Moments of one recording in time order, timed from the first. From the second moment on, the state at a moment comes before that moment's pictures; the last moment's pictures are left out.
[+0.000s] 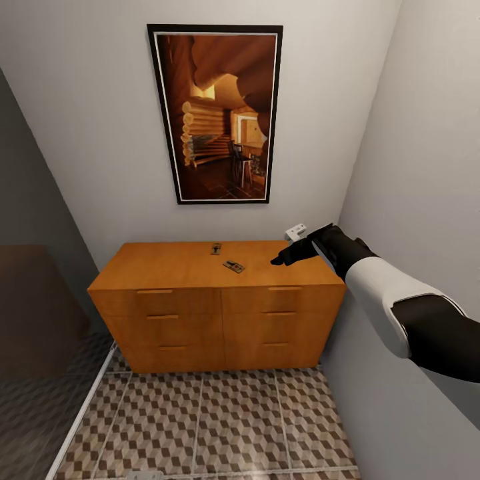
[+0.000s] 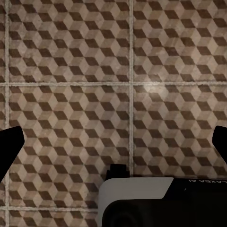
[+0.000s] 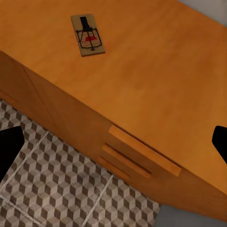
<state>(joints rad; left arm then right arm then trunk) -0.45 0.01 -0.30 0.07 0.33 -0.27 0.01 -1.44 0.00 0.27 -0.27 0.25 0.52 0.59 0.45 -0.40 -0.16</state>
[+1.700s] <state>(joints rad) -0.45 0.02 -0.30 0.07 0.33 -0.27 0.01 -1.44 0.00 0.27 -0.25 0.25 0.52 0.59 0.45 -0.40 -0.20</state>
